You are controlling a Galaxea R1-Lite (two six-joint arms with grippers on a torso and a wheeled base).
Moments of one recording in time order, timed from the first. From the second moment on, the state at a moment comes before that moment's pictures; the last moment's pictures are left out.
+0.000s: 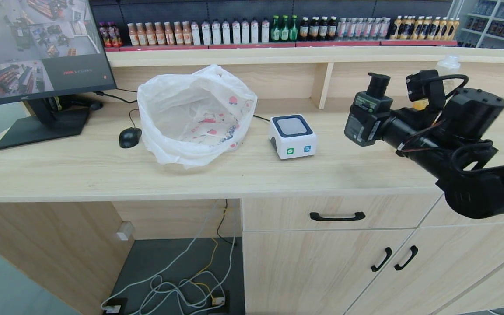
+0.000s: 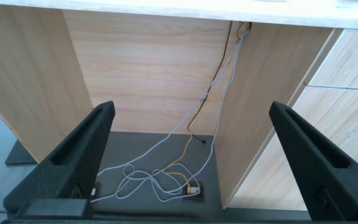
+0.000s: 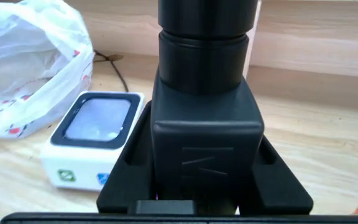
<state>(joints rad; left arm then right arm) 0.00 0.00 0.00 0.00 0.00 0.00 0.22 1.88 -1.02 -1.08 0.12 -0.03</state>
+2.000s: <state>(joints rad) 0.00 0.00 0.00 0.00 0.00 0.00 0.65 1.59 -0.56 -1.48 0.62 0.63</state>
